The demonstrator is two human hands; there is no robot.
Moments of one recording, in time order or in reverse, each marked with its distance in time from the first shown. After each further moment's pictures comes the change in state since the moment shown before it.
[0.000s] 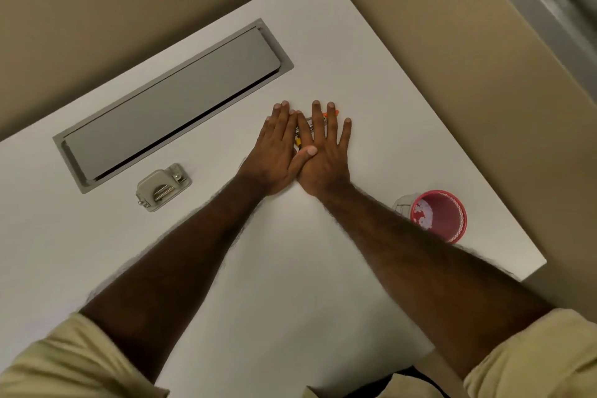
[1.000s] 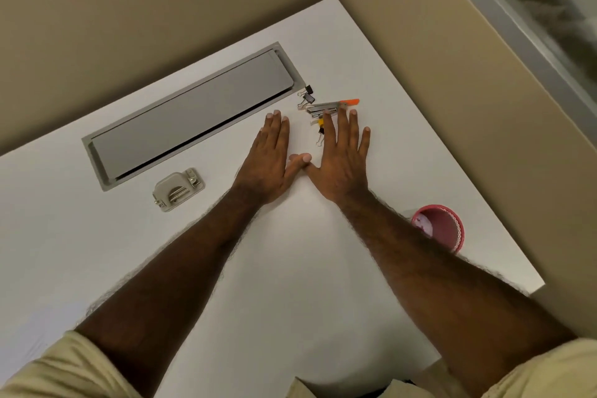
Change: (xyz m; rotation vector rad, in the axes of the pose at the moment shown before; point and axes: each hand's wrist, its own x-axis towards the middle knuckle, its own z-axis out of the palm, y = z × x) left_hand -0.028 0.000 -0.026 0.038 0.106 -0.117; right_hand 0.002 0.013 -0.037 0.023 0.024 0.046
